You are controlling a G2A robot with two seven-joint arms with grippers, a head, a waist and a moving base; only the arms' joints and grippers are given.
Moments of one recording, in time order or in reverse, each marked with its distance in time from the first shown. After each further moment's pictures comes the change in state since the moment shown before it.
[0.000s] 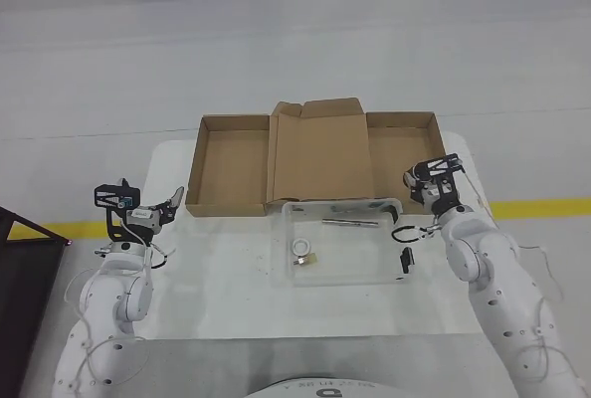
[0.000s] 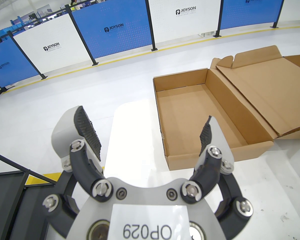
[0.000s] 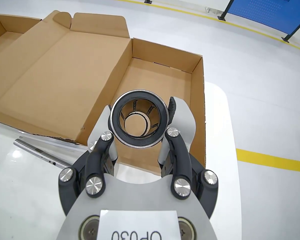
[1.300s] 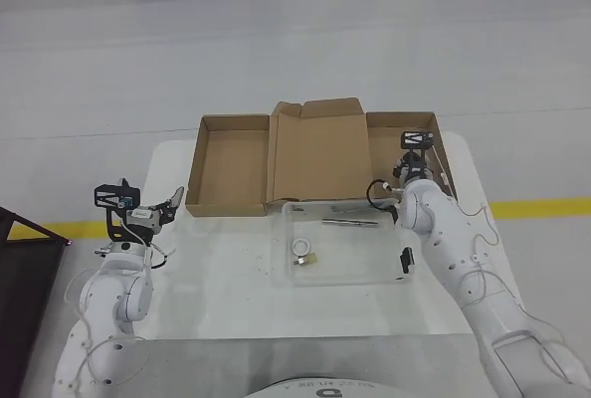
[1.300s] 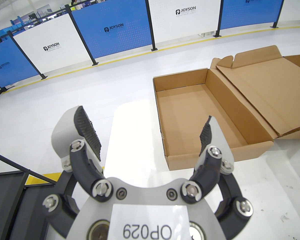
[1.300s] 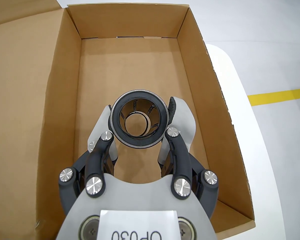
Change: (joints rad) left arm 0.000 0.000 0.000 0.000 0.000 0.000 0.000; right arm 0.447 -0.129 -0.311 0.536 0.066 0.446 0.091
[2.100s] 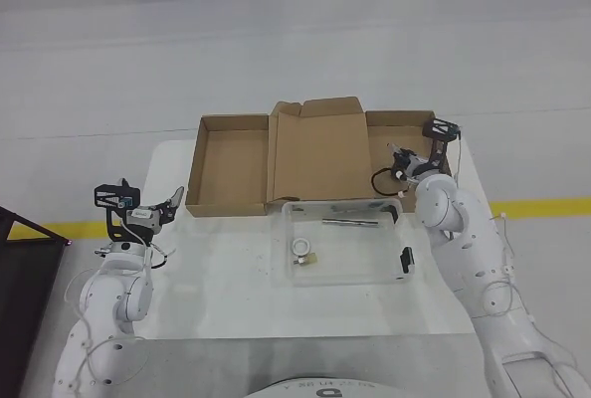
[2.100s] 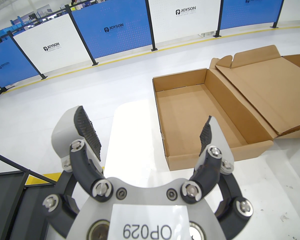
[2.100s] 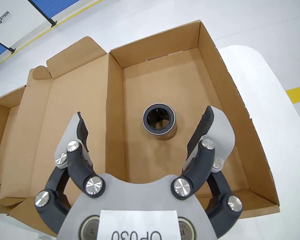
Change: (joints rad) left arm 0.000 0.000 0.000 0.000 0.000 0.000 0.000; right arm -0.109 0.003 0.172 -0.222 0.240 -0.095 -0.028
